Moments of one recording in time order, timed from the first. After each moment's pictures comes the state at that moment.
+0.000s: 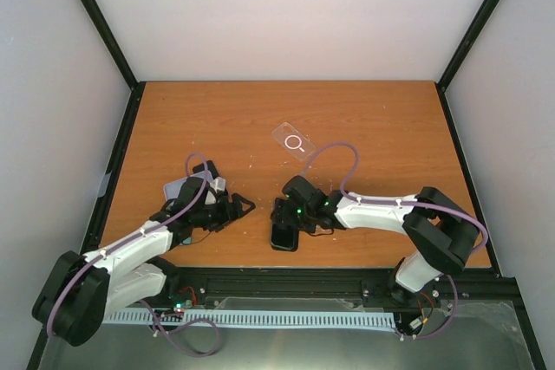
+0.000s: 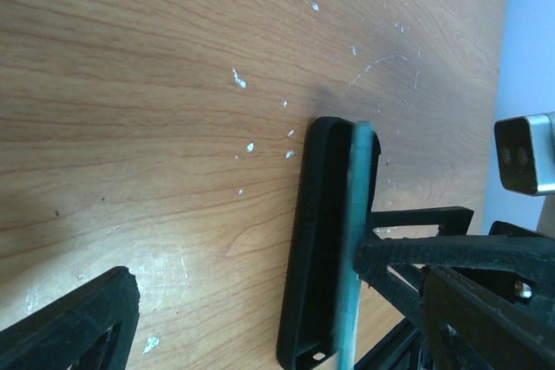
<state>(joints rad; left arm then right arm) -0.46 1.02 0.30 -0.04 0.47 -0.92 0.96 1.57 0.77 -0.21 -0.10 1.06</state>
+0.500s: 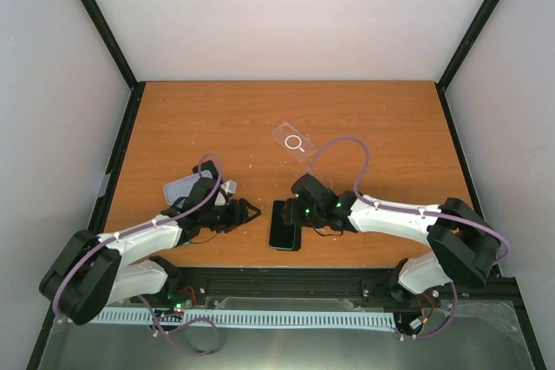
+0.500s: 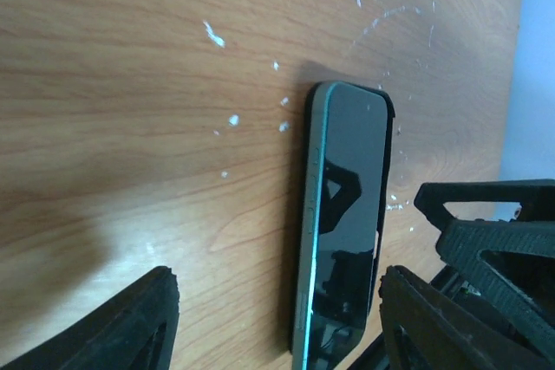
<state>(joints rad) -0.52 1.12 0.31 0.03 0.48 -0.91 0.95 1.45 0.76 -0.27 -0.04 0.97</state>
